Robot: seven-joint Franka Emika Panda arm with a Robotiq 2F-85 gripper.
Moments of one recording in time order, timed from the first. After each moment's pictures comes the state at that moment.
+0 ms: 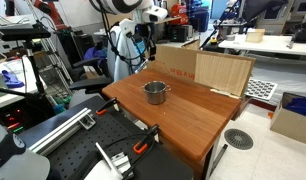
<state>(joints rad) 0.14 0.22 0.04 -2.27 0.14 2.71 0.53</state>
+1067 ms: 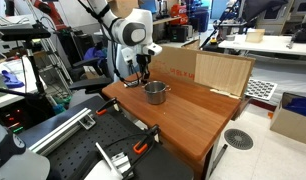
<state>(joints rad) 0.19 0.58 0.09 -2.08 0.18 2.67 0.53</state>
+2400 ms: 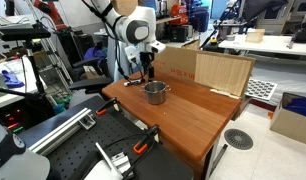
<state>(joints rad) 0.21 0.59 0.05 -2.03 0.18 2.65 0.53</state>
